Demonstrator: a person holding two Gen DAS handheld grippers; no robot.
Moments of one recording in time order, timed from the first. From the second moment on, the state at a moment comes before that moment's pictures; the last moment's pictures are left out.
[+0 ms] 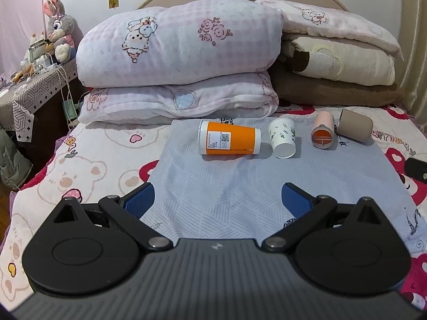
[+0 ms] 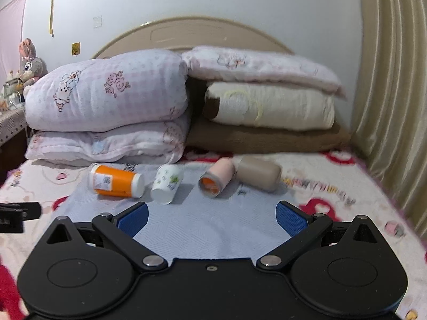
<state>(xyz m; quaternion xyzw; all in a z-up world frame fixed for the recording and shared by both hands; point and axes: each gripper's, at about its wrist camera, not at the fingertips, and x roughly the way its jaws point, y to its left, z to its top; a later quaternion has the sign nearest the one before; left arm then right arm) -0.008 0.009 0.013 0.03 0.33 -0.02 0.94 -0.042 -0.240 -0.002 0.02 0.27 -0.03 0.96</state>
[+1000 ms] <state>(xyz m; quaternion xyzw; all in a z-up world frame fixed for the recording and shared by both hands) -0.020 0.012 0.018 0.02 0.35 -0.02 0.94 -0.044 -0.238 0.003 0.01 0.29 -0.04 0.96</state>
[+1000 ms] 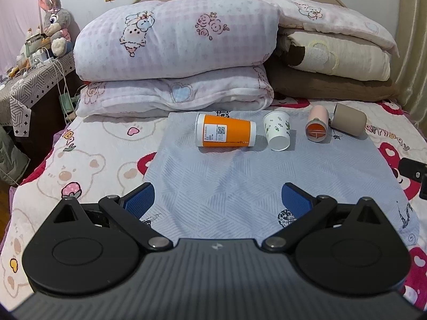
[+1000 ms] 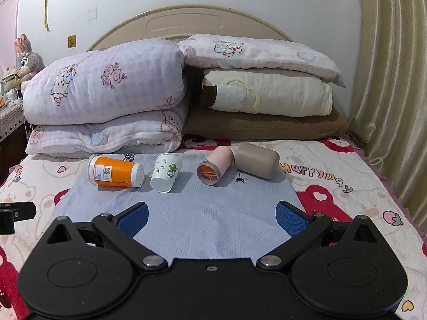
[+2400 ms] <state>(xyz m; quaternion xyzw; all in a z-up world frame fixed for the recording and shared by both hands) 0.088 -0.087 0.022 0.06 0.41 -0.09 0.90 0.027 -0.300 0.031 -0.10 0.29 0.06 0.95</state>
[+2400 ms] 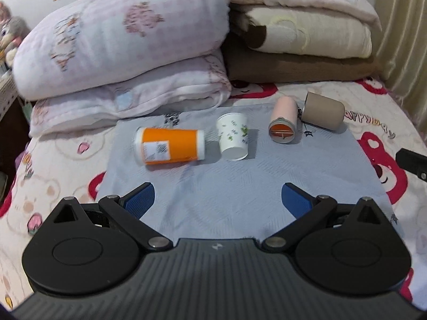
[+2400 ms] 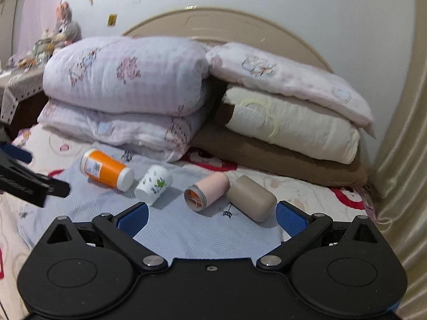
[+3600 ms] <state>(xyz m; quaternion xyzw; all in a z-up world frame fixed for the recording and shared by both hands) 0.259 -0.245 -0.104 -0.10 0.45 -0.21 0.86 0.229 -0.397 -0.101 -0.26 0.32 0.23 0.88</state>
